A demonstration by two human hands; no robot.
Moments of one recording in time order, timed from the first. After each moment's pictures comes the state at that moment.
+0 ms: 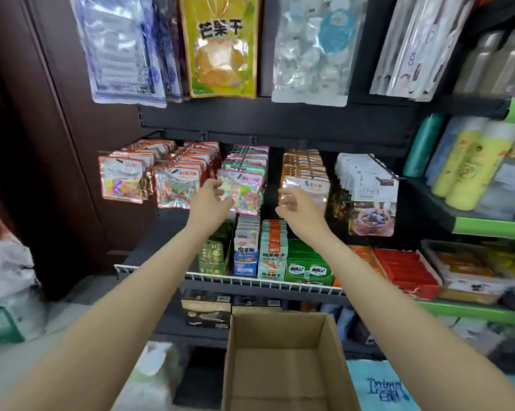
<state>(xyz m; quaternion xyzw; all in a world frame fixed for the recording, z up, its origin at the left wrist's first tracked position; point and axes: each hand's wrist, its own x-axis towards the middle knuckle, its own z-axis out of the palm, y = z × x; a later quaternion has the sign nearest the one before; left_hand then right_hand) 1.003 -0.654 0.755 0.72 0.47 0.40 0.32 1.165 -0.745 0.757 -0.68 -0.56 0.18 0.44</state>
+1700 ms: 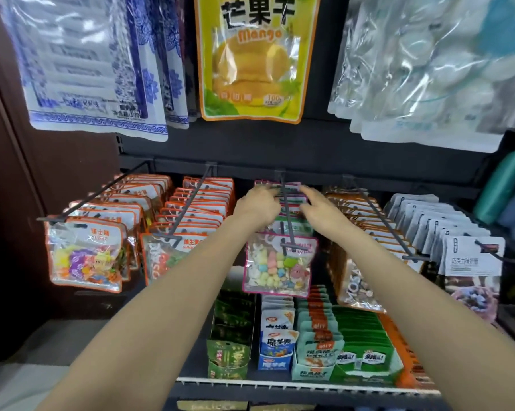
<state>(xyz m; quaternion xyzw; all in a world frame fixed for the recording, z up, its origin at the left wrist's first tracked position) 1.103 -0.396 0.773 0.87 0.40 0.18 0.21 1.215 -0.490 0.781 -0.76 -0.56 0.10 0.32</state>
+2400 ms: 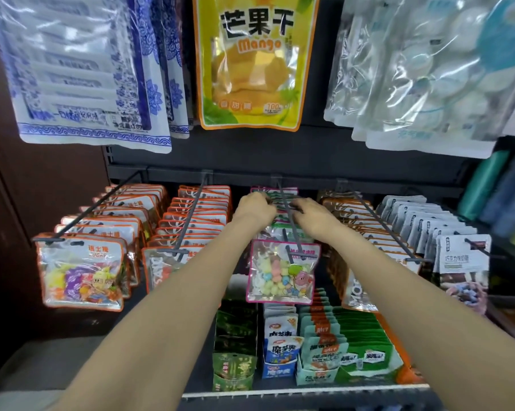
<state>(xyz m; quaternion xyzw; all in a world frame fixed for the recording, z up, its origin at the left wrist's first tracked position) 1.092 -0.396 0.782 0.84 0.41 0.25 0.24 1.200 -0.476 0.788 -0.81 -0.54 0.06 0.22</state>
